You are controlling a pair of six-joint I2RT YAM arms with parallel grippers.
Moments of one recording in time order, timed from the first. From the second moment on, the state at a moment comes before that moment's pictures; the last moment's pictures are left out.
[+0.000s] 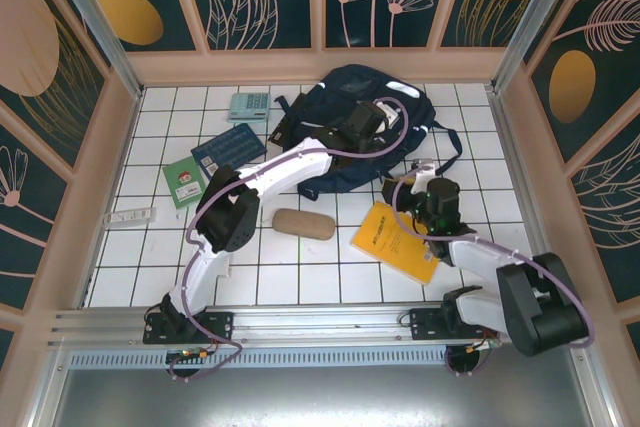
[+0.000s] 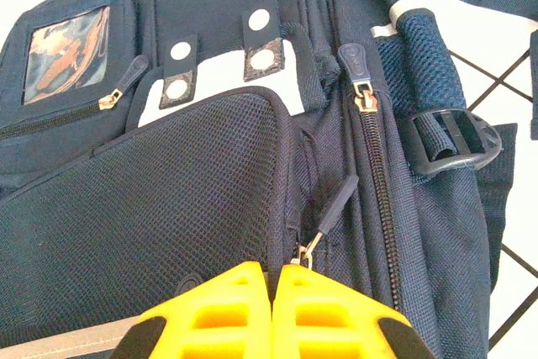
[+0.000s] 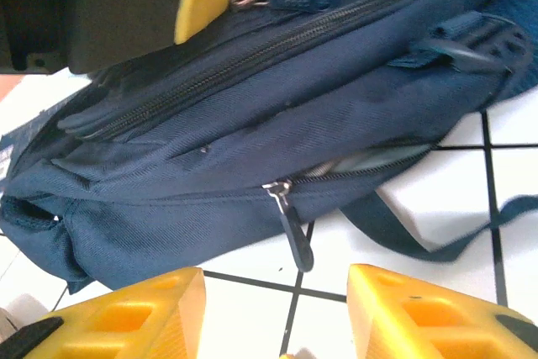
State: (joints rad) left arm -0.84 2.24 1.97 -0.41 -0.22 0.02; right arm 0.31 1.22 0.30 0.56 -0.19 0.33
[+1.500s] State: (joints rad) left arm -0.80 2.25 2.12 -0.56 -0.16 -0.12; right arm 0.53 1.49 0.41 0.68 -0.02 0.19
